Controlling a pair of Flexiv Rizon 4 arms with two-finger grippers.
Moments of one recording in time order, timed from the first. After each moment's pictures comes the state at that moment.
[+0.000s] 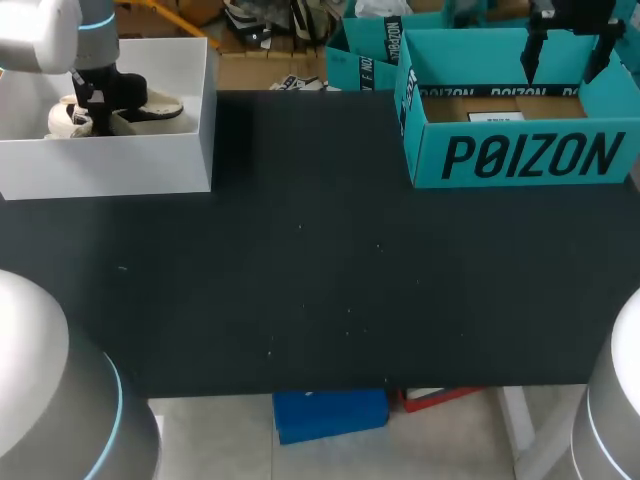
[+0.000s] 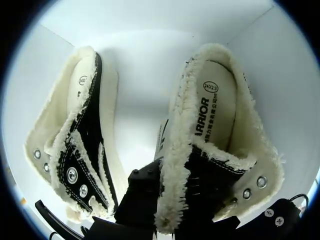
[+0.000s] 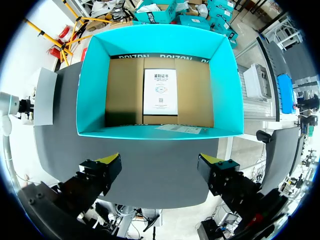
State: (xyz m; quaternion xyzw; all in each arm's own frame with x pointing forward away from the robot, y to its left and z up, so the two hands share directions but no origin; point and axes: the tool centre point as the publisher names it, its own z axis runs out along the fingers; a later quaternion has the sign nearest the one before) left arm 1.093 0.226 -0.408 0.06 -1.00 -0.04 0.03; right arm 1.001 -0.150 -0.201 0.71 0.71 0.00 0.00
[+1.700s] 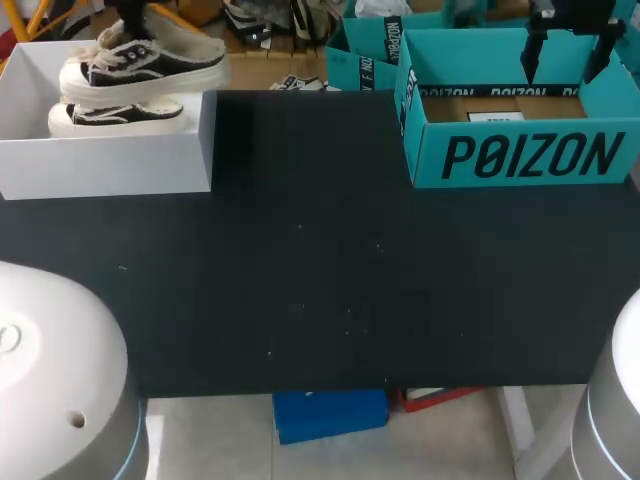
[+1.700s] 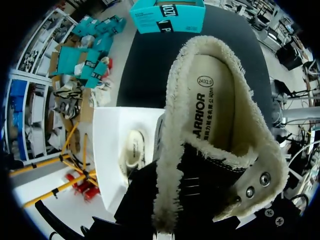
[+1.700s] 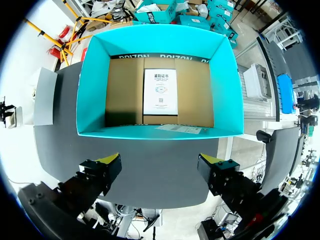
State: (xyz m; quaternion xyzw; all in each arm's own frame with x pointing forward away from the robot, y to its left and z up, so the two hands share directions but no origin) left arm 1.073 0.098 -0.183 0.06 -1.00 0.00 -0.06; right arm 1.001 -0.150 -0.201 0.71 0.71 0.00 0.00
